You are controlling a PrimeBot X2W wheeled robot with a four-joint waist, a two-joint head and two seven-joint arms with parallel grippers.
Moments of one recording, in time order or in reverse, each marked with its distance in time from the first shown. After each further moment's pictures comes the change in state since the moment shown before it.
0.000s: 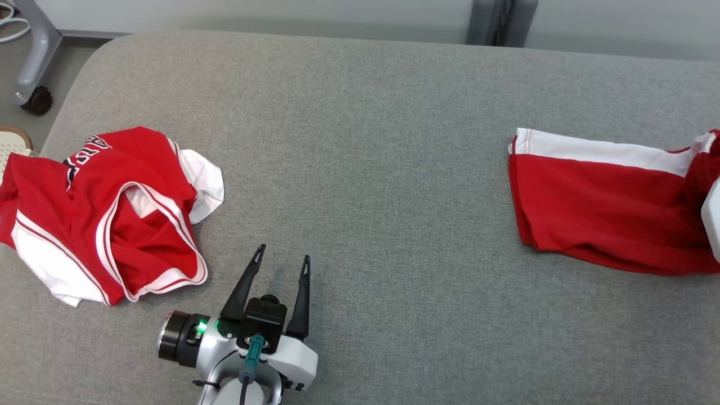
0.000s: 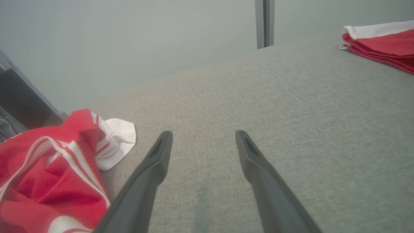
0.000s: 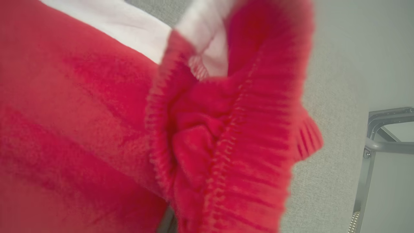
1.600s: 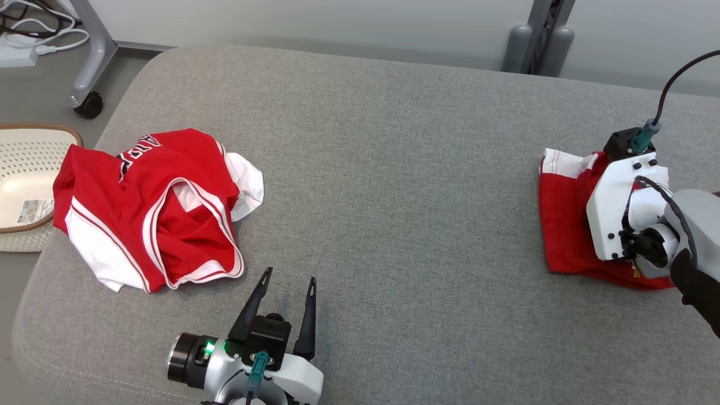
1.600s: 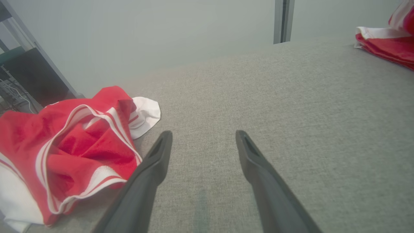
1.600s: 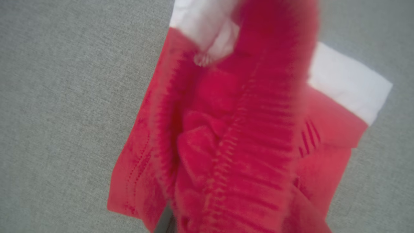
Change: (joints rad) left arm 0.040 -0.007 -0.030 0.021 -0.055 0.009 0.000; right arm -0.028 0.296 -0.002 0.118 0.228 0.000 0.197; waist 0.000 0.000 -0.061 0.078
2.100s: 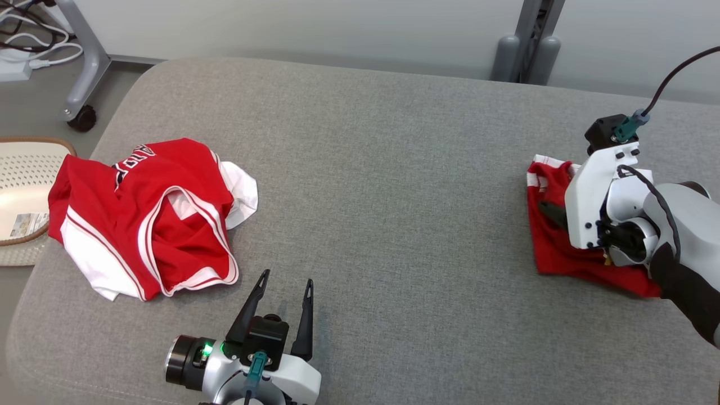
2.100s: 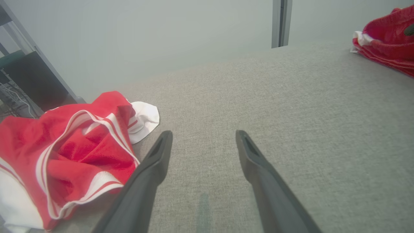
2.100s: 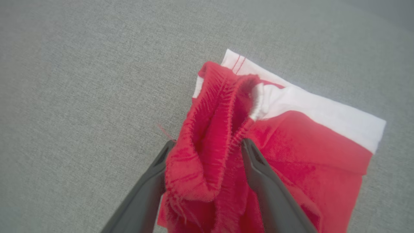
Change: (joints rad) left arm -0.001 0.000 0.004 0.016 -0.005 0.003 0.000; right arm -0.006 0.036 -0.019 -0.039 0.041 0.000 -0.105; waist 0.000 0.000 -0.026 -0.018
